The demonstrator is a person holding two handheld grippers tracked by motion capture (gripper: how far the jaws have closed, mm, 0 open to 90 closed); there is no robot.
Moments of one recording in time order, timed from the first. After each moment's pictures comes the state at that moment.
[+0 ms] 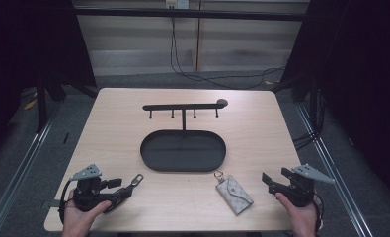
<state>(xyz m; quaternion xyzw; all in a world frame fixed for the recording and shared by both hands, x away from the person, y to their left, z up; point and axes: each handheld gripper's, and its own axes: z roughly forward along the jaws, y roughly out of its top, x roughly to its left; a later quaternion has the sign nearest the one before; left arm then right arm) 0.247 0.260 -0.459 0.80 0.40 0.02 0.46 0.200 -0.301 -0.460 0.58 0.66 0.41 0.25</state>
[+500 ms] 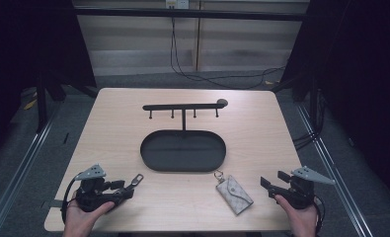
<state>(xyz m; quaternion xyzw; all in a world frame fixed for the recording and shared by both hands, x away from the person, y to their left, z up) 0.248 0.252 -0.460 0.81 0.39 0.02 0.43 0.194 -0.299 -0.459 0.56 0.68 0.42 0.22</state>
